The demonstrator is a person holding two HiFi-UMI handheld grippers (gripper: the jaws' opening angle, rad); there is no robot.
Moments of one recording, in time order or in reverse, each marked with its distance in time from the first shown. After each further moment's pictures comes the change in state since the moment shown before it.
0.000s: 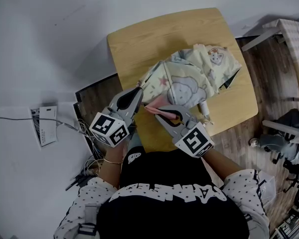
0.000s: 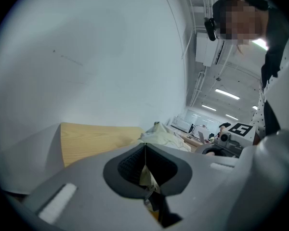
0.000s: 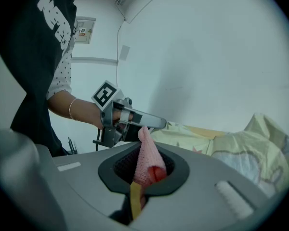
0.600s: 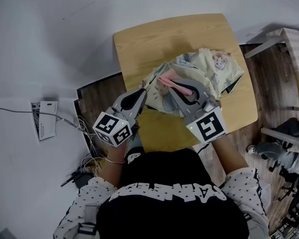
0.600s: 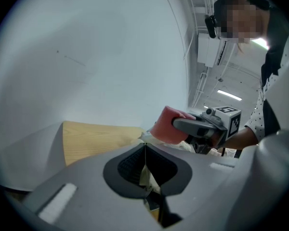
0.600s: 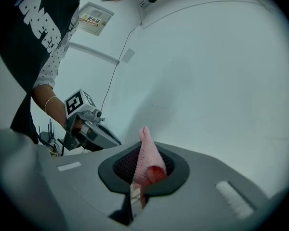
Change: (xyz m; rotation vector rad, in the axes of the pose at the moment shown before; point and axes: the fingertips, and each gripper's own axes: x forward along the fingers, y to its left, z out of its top) left arm -0.003 -0.003 -0.005 -0.016 -0.006 0.020; right arm -0.018 -0.082 0.071 -0.229 -0.096 -0.176
